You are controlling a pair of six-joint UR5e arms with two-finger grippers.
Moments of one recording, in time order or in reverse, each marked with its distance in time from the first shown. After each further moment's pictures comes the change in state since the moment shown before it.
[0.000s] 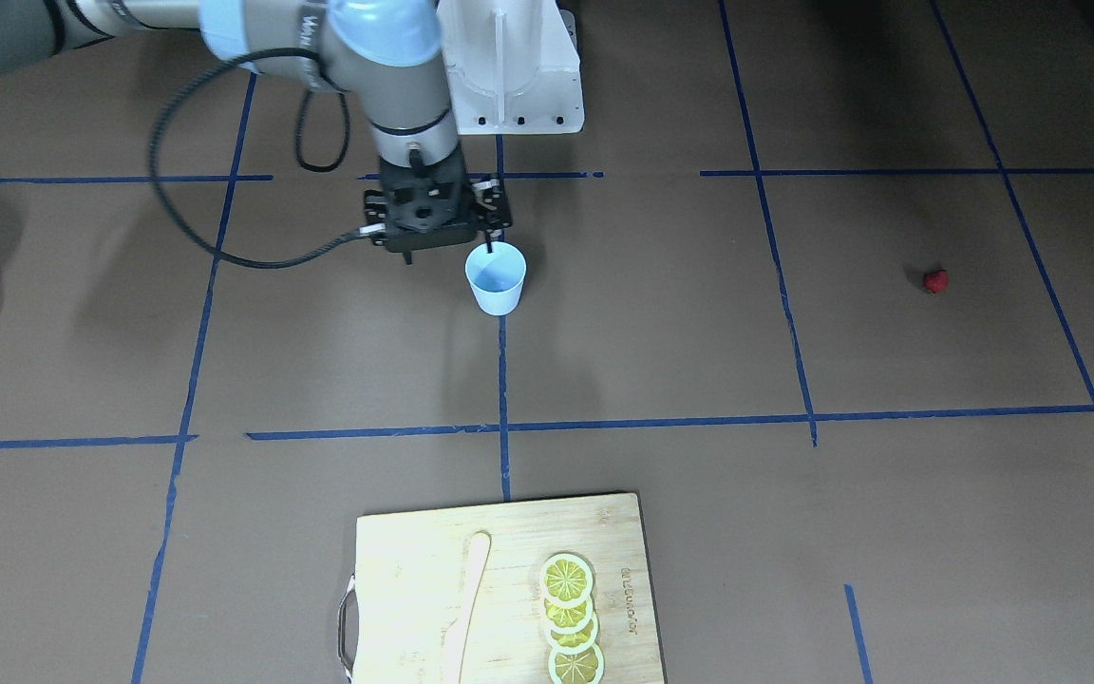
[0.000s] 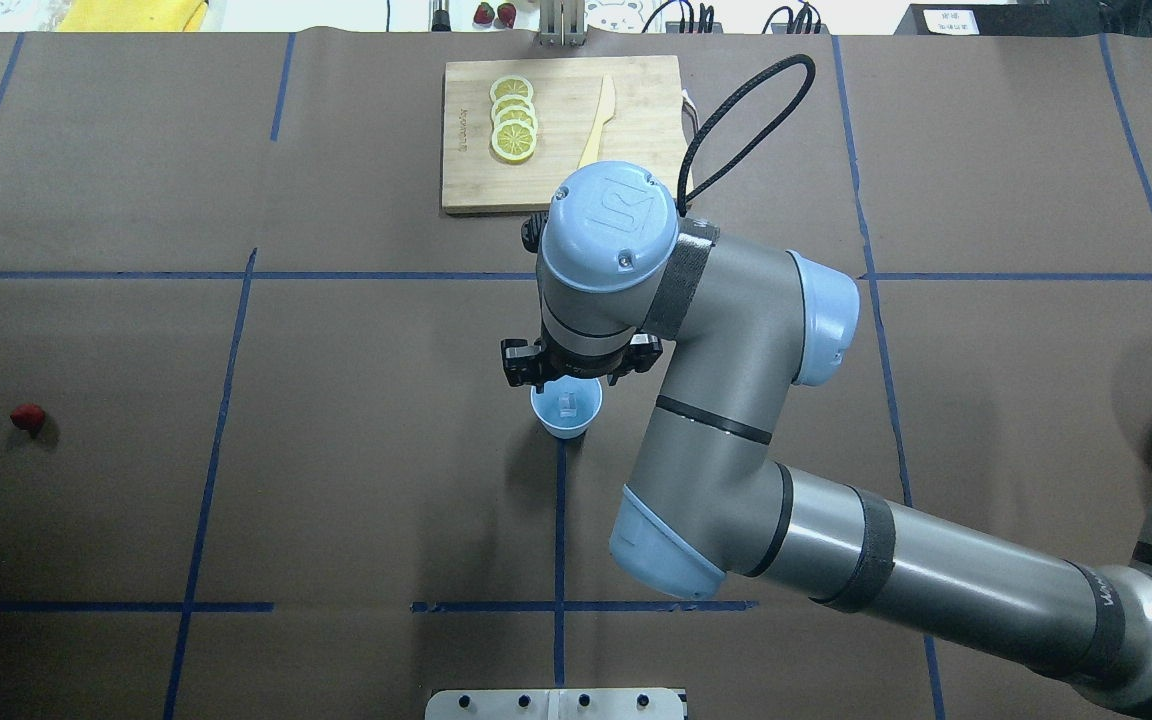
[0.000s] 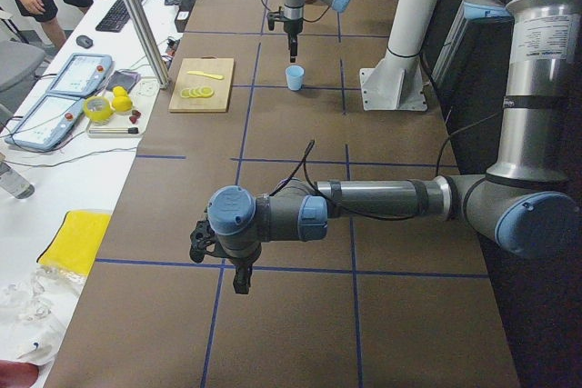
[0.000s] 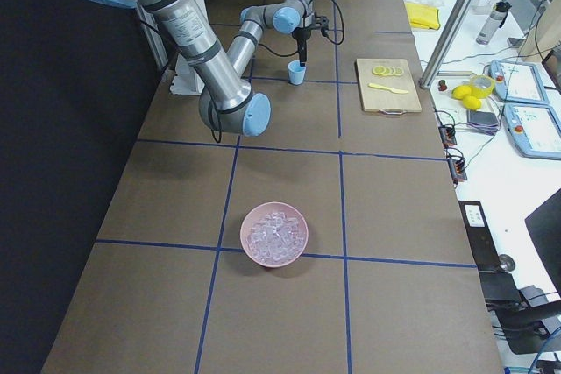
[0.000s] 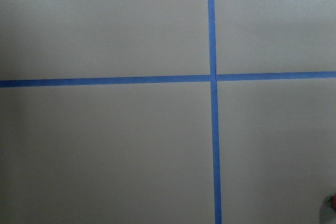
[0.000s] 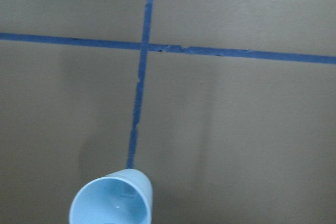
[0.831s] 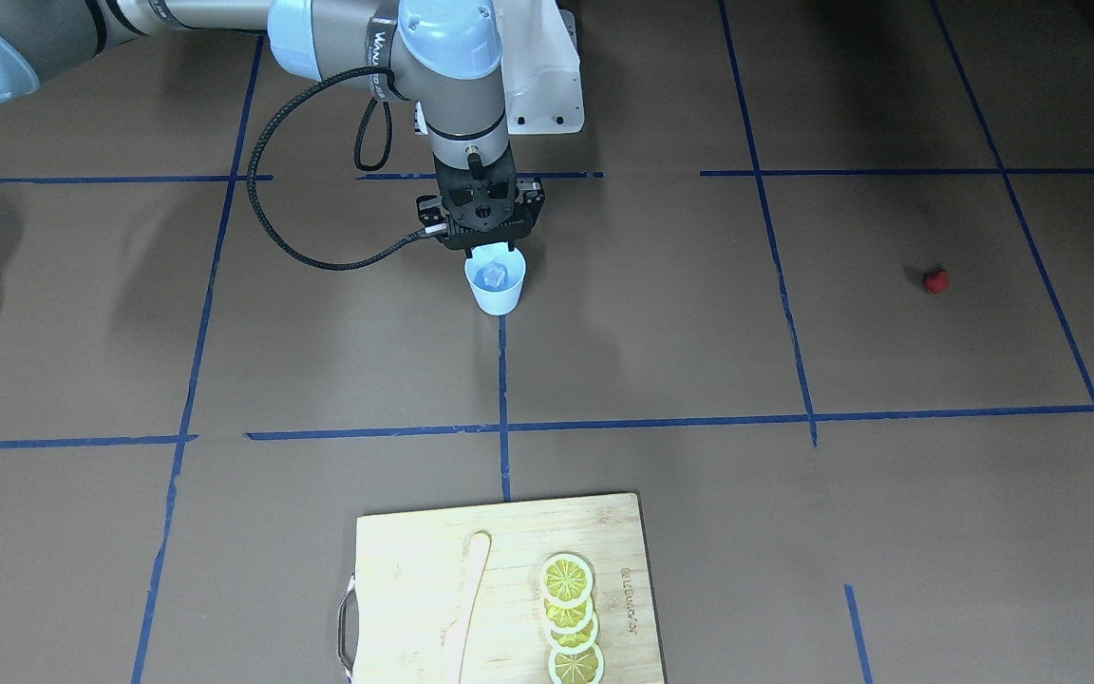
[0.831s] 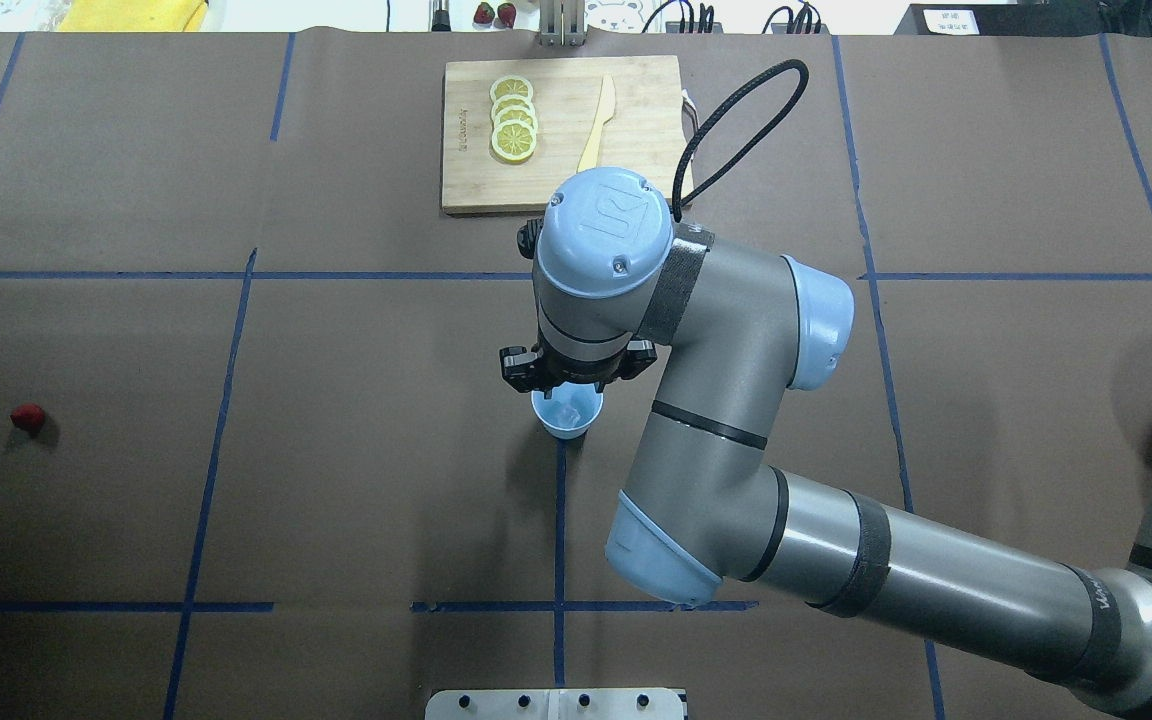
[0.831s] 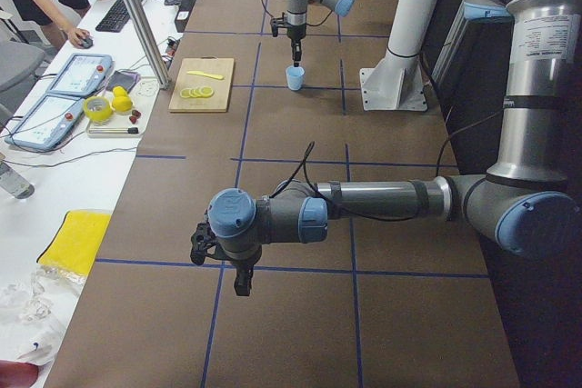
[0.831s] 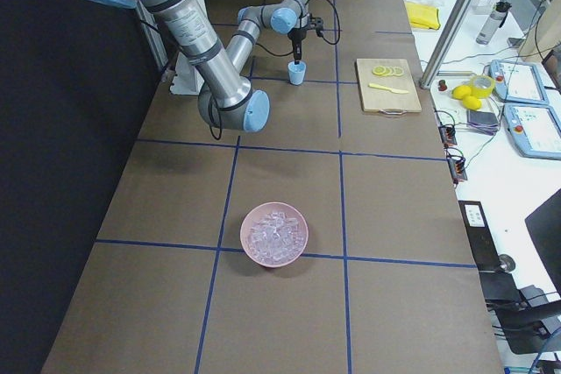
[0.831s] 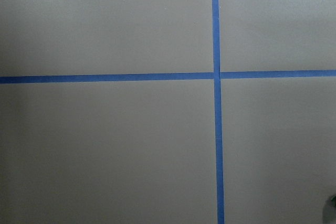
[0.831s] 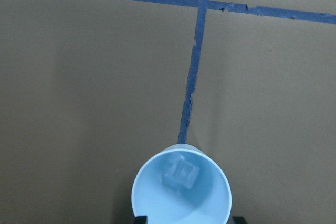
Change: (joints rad) left arm 0.000 0.001 0.014 0.000 0.001 -0.001; right arm -0.104 0.128 -0.153 0.009 -0.020 0.008
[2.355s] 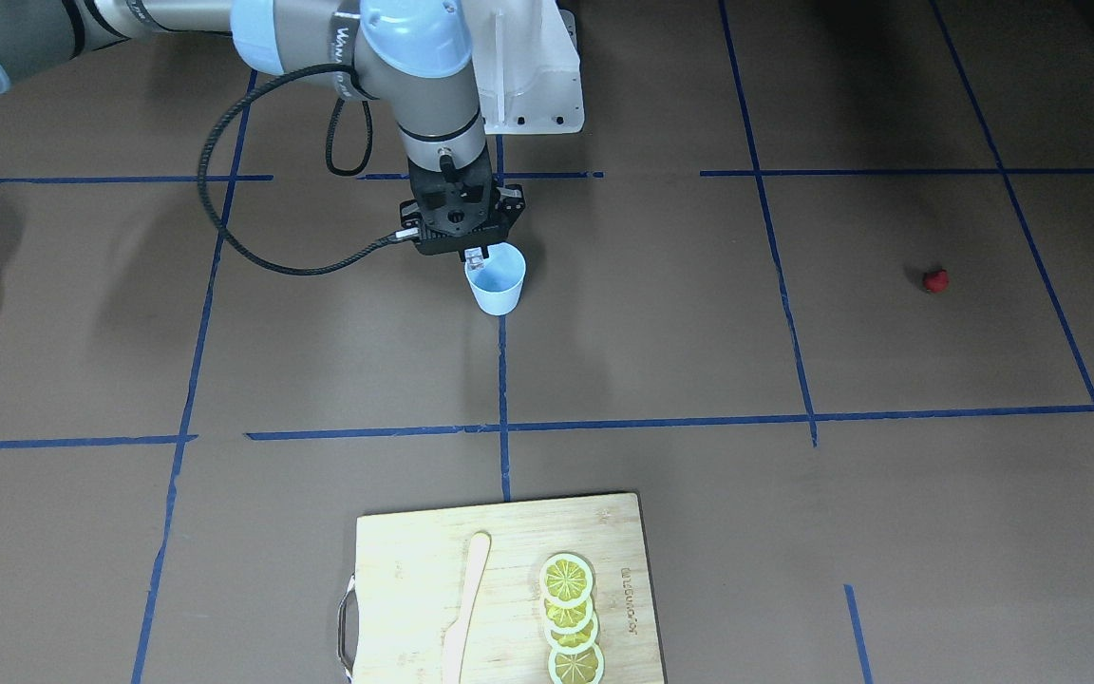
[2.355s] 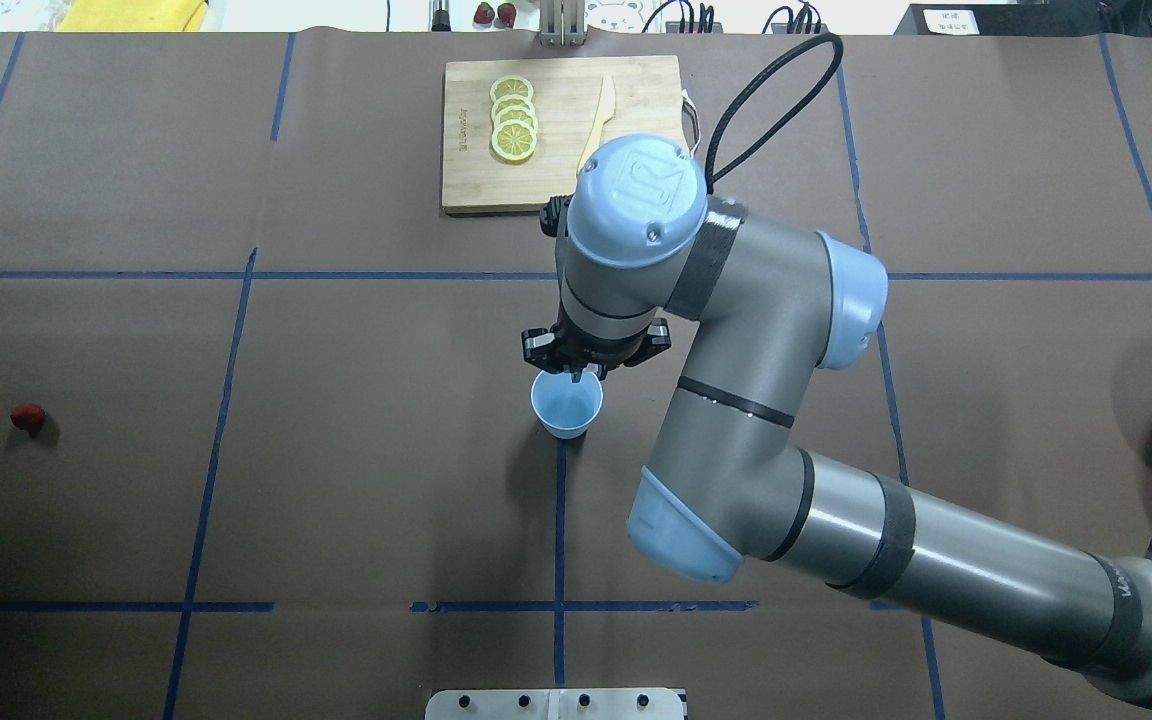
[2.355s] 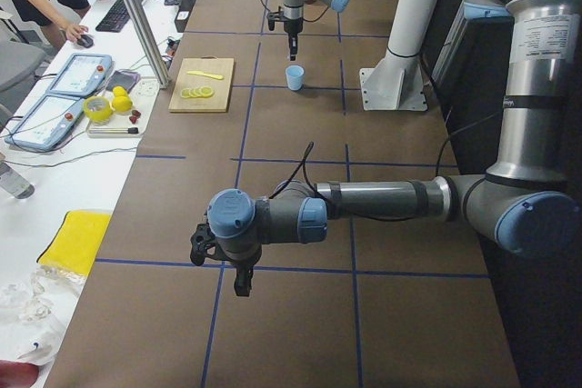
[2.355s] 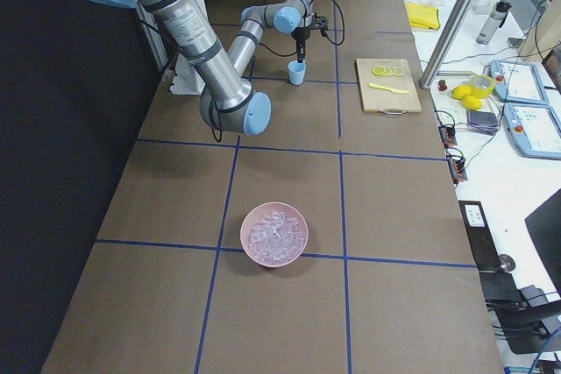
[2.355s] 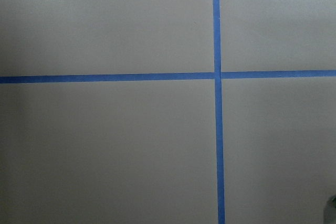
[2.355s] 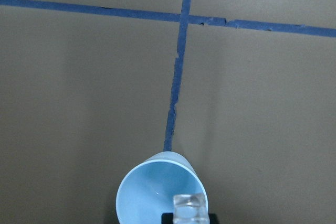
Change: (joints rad) left arm 0.001 -0.002 0.004 0.000 0.002 0.000; right arm 0.024 -0.018 0.021 -0.009 0.021 -0.002
